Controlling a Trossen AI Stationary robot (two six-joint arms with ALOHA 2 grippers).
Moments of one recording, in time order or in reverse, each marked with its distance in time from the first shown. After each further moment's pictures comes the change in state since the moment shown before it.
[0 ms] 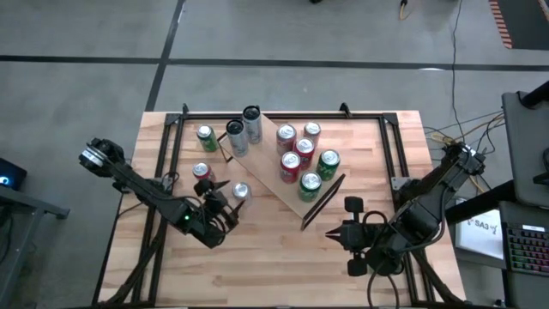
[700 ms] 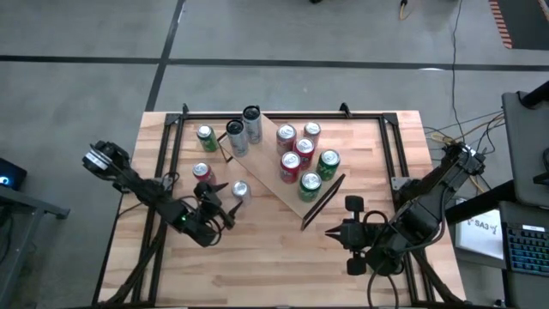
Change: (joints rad) left arm -0.036 0.051 -0.238 0.462 -0.077 0.029; right arm 0.000 0.000 0.000 0.000 0.027 0.000
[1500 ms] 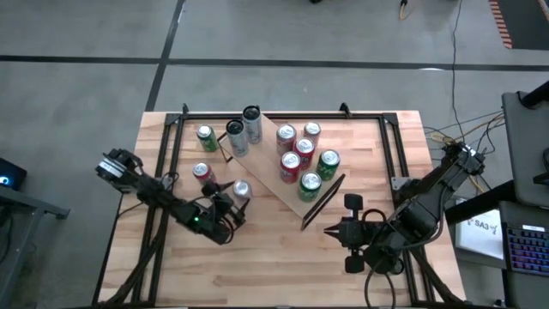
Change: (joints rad) left arm 0.096 0.183 0.091 0.026 0.024 0.066; right arm -0.018 0.000 0.000 0.001 0.001 0.000
